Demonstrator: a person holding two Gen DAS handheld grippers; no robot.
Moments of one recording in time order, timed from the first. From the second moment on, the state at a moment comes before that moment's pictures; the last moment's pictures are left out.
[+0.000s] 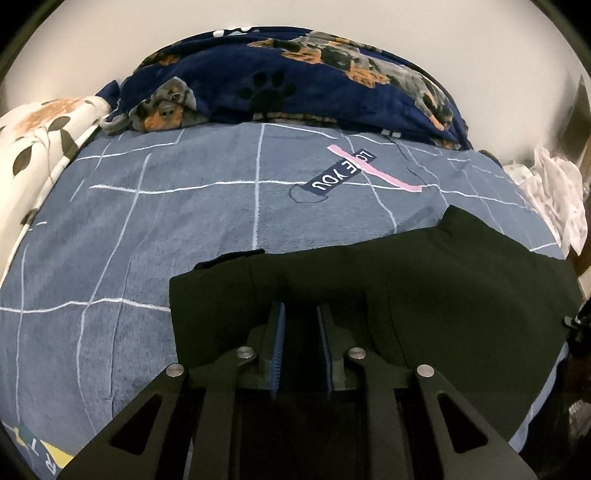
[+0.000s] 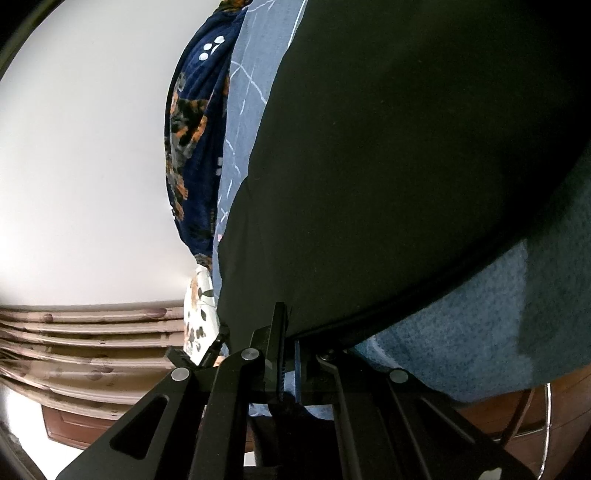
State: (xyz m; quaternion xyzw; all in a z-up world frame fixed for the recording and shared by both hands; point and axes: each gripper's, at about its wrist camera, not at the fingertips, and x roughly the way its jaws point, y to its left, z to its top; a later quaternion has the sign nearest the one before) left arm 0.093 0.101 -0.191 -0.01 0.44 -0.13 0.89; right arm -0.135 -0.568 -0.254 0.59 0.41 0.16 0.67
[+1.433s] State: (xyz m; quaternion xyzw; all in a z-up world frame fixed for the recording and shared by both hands) left arm 0.092 0.093 -0.190 0.02 0.46 -0.12 0.88; right arm -0.237 -0.628 -0.239 0.66 0.17 -0.07 0.73
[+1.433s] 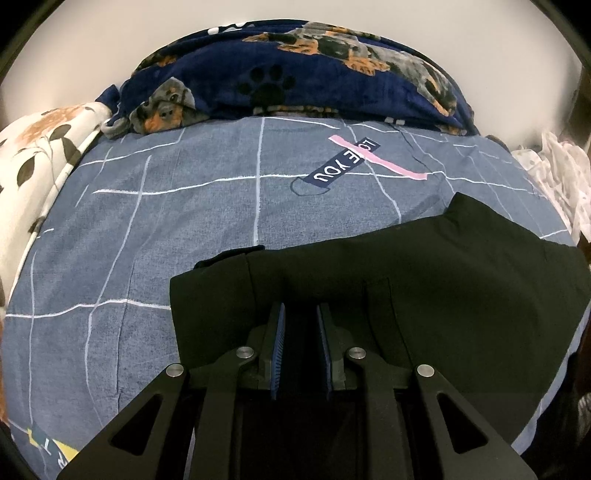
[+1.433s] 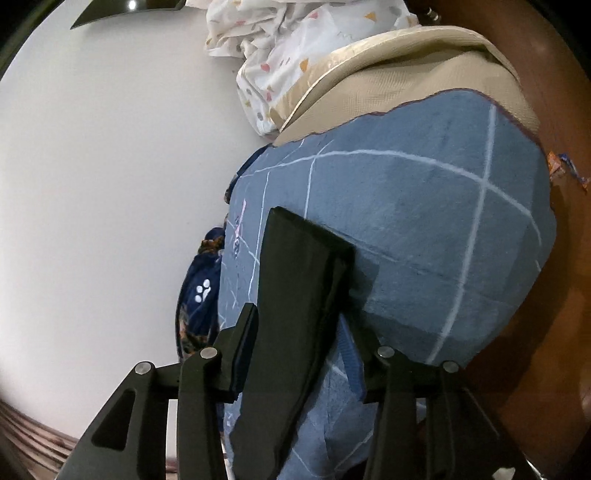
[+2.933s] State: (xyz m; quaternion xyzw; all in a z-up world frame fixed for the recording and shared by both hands) left arm 0.089 0.095 -0.191 0.02 0.45 -0.13 0.89; right arm -0.045 -0.337 -0.166 0.38 0.43 0.08 0.82
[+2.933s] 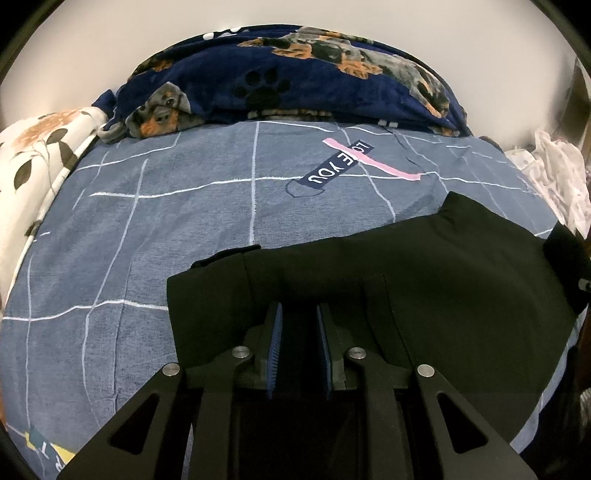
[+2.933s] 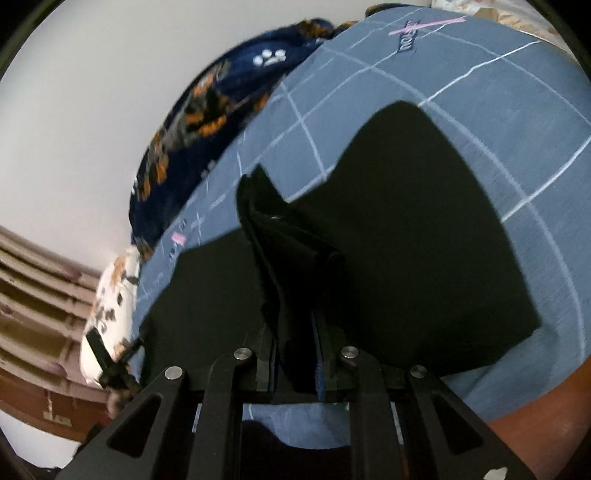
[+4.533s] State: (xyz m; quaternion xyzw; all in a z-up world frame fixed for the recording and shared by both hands) left arm 0.087 0.096 -0.192 0.02 0.44 -0.13 0.89; right arm -0.121 -0.507 -0.207 0.31 0.45 0.11 0.83
